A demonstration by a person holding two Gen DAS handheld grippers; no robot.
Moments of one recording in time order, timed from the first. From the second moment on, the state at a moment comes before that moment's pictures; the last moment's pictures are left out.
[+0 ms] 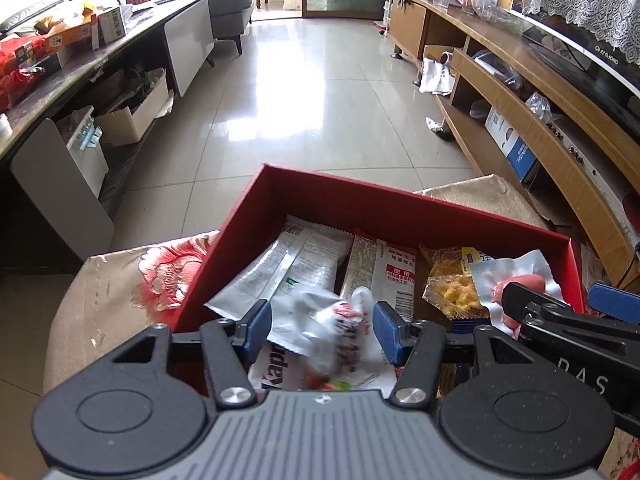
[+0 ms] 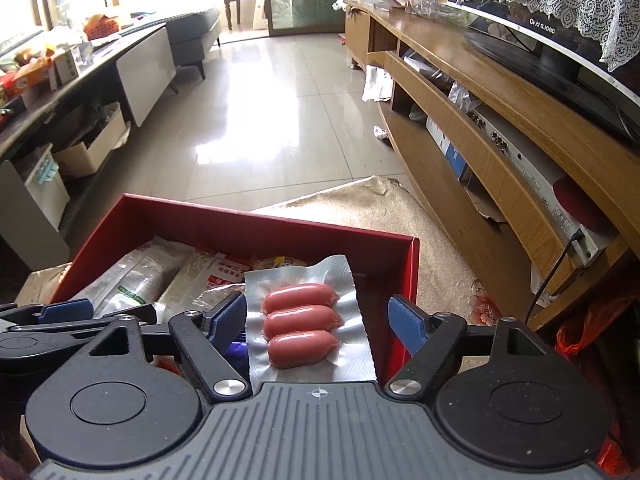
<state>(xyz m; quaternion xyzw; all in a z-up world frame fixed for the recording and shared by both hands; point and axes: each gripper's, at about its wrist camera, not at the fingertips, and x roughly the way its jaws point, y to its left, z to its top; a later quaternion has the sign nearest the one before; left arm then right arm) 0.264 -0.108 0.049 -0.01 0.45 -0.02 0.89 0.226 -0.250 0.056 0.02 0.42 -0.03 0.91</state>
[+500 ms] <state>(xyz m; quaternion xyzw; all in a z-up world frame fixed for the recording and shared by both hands) 0.224 -0.091 0.069 -0.02 0.44 -0.01 0.90 0.191 -0.247 0.069 -0.01 0.42 -0.05 0.91</state>
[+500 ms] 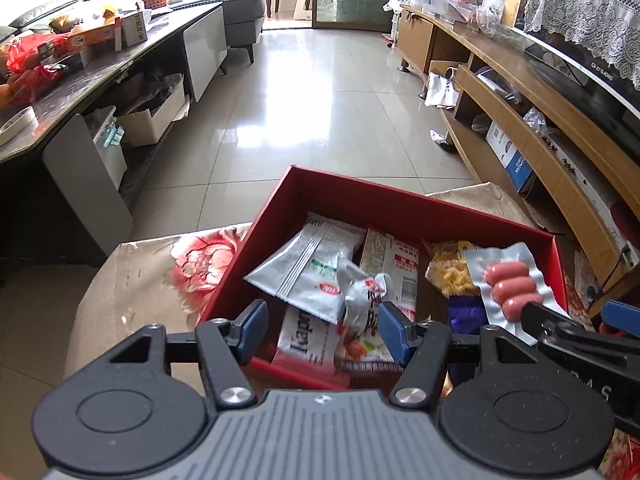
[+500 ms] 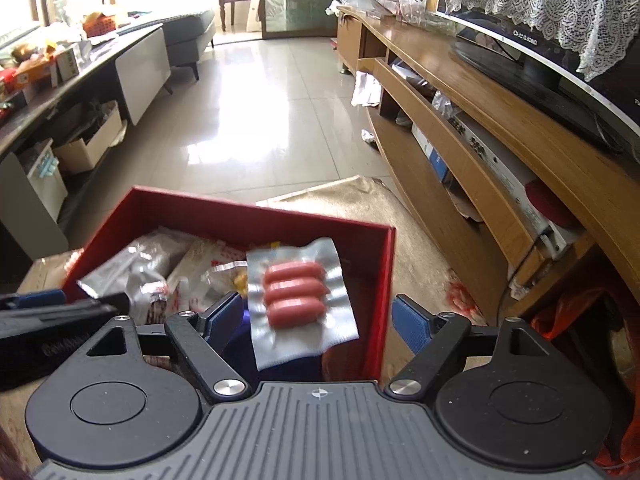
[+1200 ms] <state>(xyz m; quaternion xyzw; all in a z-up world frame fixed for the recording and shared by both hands) 0.142 -0.087 0.063 0.00 0.44 -0.02 0.90 0.123 -0.241 0.066 0.00 0.43 -0.05 0.90</state>
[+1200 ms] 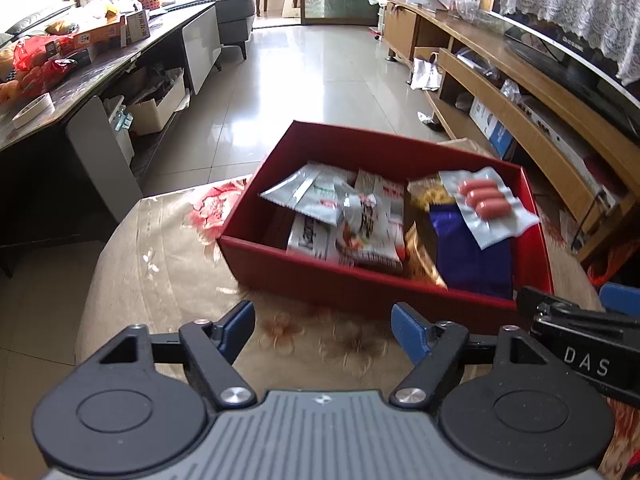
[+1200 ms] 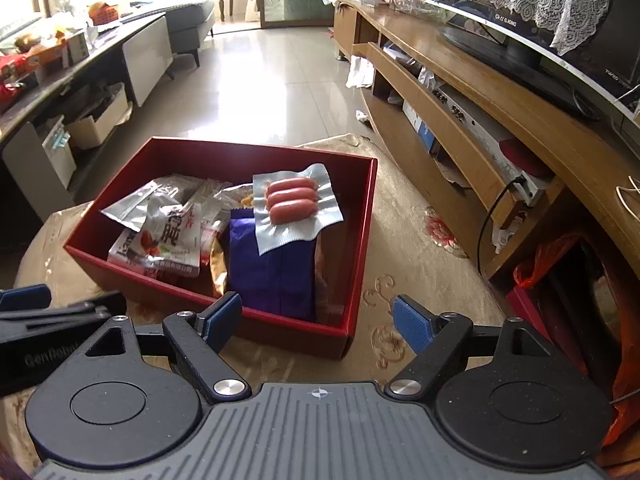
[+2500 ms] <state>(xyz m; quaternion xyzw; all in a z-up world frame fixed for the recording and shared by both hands) 0.037 -0.068 0.055 0.00 0.42 -0.03 0.91 0.024 -0.225 0.058 -0.01 0.43 -0.04 0.90</state>
